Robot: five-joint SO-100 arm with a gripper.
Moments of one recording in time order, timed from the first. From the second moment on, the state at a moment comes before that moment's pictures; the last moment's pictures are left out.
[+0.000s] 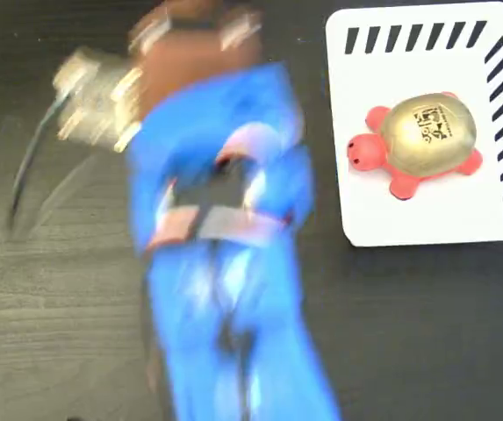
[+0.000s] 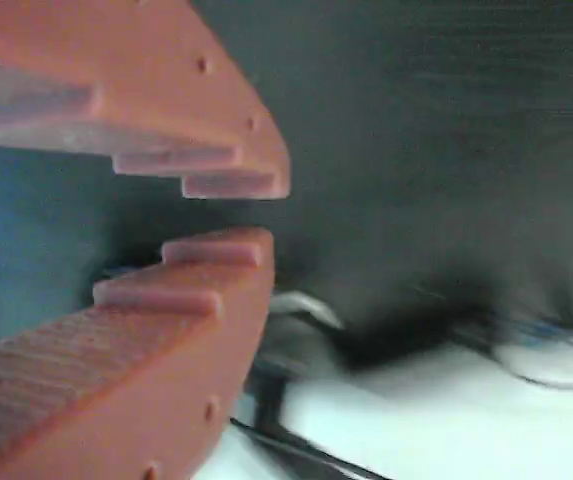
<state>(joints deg) -3.9 119.1 114.7 41.5 5.4</state>
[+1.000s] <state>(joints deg) -4.3 184.9 168.8 68.1 0.4</state>
